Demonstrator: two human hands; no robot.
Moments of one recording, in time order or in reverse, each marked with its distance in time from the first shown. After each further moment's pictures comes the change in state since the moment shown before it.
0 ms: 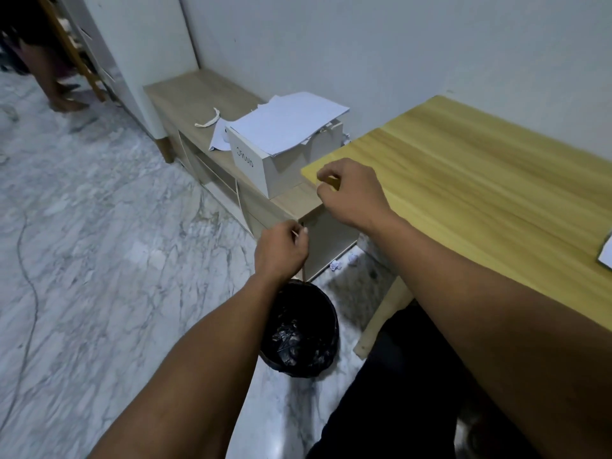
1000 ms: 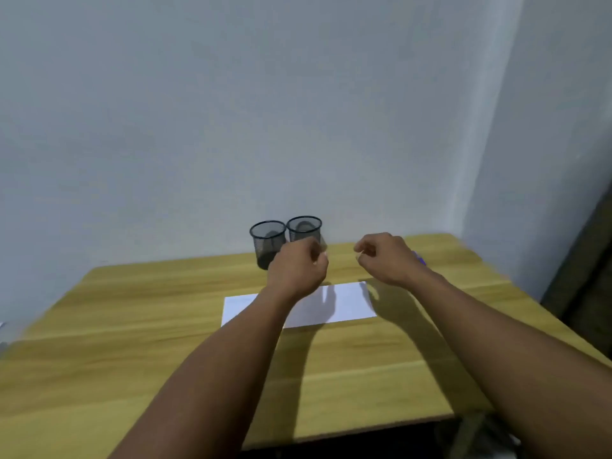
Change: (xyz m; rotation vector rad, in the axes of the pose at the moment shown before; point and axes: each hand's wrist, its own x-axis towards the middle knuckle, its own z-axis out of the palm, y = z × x) left_hand -0.179 0.484 0.152 -0.151 -0.532 1.014; right_hand -0.335 0.198 -0.406 -0.223 0.639 0.774
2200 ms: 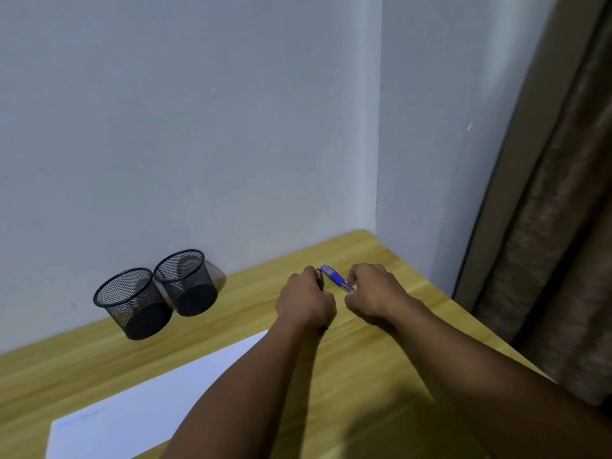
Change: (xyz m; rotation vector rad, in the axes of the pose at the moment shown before) left_hand 0.080 0.111 0.188 0.052 -0.387 -0.113; right_hand 0.045 0.166 -0.035 -0.204 -0.065 0.363
